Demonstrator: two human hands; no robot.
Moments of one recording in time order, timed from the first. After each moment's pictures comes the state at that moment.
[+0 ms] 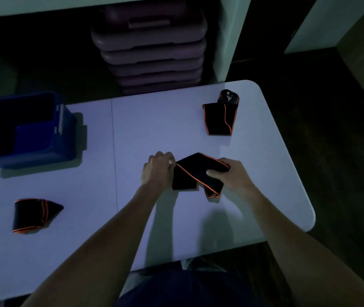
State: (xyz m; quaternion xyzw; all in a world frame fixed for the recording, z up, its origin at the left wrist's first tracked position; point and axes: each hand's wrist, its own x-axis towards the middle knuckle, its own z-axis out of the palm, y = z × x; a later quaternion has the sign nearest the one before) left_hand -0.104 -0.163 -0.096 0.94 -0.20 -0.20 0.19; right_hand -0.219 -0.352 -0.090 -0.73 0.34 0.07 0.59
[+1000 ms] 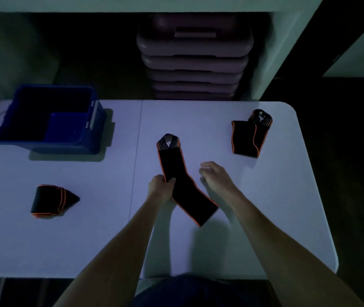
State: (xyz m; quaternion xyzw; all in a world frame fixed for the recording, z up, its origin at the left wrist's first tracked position) left_hand -0.088 -0.126 -0.142 0.85 0.18 -0.31 0.38; right_hand -0.131 -0.303 -0.110 -0.74 0.28 0.18 0.58
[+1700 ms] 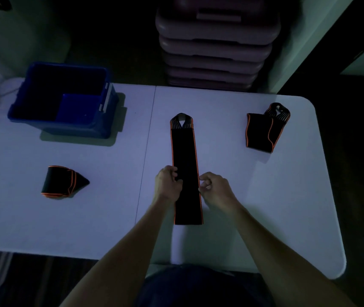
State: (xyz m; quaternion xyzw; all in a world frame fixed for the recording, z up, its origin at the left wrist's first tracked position) left_hand -0.117 -0.111 -0.144 0.88 0.12 -0.21 0.41; right_hand -0.166 -0.269 -0.146 -0.85 0.19 0.19 0.45
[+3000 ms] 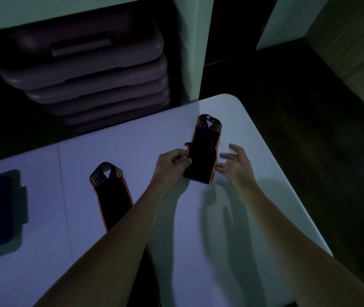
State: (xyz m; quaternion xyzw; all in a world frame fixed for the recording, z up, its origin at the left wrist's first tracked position) left_hand -0.010 -0.321 -0.131 0.78 -0.10 -0.32 0.52; right_hand -0.124 -0.468 -0.145 -0.60 0.45 -0.10 0.66
